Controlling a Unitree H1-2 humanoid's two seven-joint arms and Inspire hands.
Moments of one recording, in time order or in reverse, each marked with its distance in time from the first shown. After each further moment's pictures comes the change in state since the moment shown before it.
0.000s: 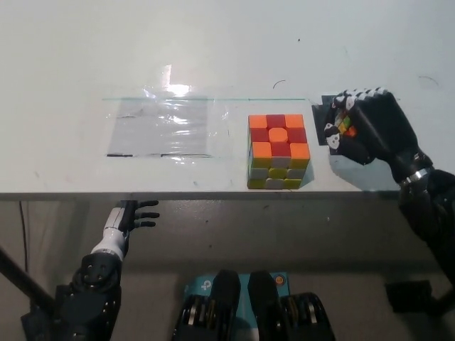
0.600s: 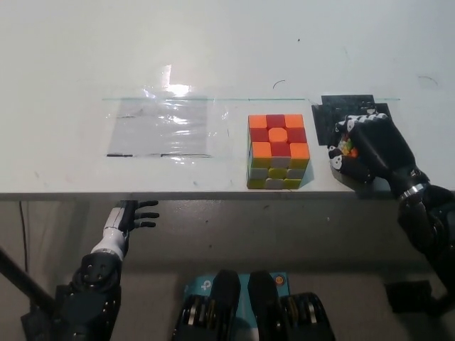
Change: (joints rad) left_arm -0.002 0.000 0.000 0.000 0.000 0.006 0.001; right_arm 0.003 0.016 0.047 0.182 0.020 -0.005 -0.015
